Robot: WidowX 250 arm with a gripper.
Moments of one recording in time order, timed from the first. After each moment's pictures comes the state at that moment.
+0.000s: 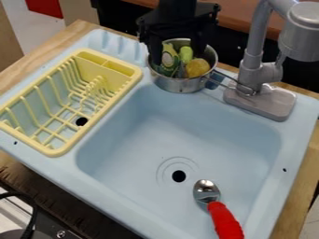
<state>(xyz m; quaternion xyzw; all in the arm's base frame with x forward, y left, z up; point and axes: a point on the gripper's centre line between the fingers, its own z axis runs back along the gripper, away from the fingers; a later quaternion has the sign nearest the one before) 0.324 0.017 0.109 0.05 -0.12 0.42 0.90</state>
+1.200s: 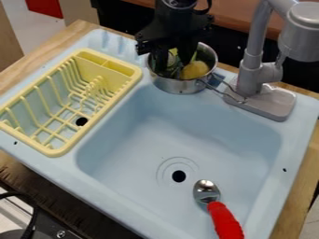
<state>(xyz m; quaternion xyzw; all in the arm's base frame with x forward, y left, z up) 0.327 0.019 0.093 0.05 -0.16 0.44 0.88</state>
